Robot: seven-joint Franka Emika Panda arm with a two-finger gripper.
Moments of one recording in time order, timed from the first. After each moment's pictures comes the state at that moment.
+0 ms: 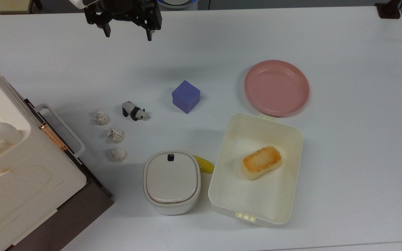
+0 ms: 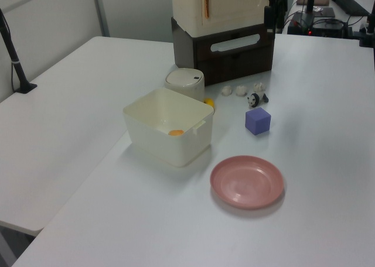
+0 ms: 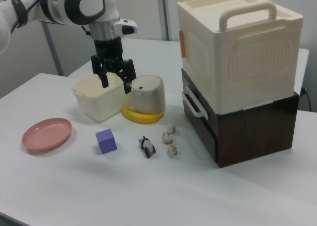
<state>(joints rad) -0.04 0.15 -0.06 -1.50 -0.02 1.58 -0.03</state>
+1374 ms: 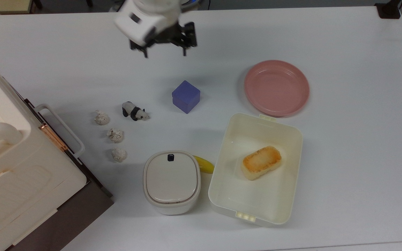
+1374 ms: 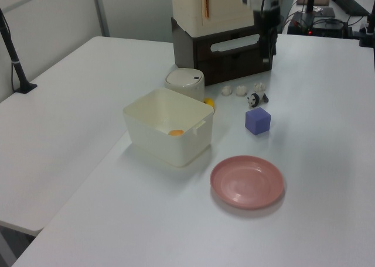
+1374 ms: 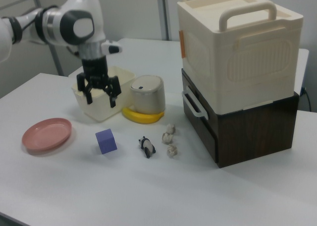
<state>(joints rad) 0.09 0.18 -0.05 -1.63 -0.02 1.68 -0.09</state>
